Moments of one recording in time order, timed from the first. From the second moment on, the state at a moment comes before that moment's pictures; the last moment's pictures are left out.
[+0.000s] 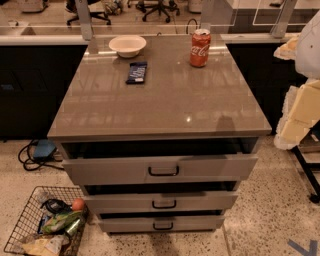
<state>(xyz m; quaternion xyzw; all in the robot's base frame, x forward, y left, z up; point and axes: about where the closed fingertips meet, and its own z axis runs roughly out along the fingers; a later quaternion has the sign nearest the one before) 0.438 -0.215 0.984 -0.60 0.78 -0.04 0.17</state>
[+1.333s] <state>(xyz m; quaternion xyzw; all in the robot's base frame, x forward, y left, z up) 0.425 -0.194 0.854 -0.61 0.78 -0.02 0.13</state>
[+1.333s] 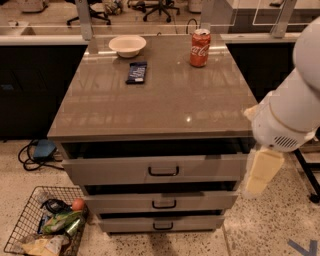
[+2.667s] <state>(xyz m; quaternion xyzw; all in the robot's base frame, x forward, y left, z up) 0.418 -0.153 0.749 -0.62 0.77 0.02 0.15</state>
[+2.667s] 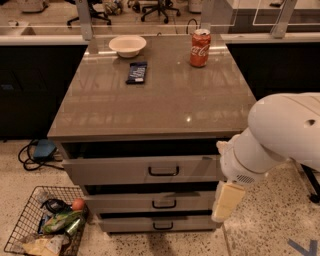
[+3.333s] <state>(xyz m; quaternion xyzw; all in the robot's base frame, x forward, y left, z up) 0.419 -0.094 0.700 -0.68 0.73 0.04 0.12</state>
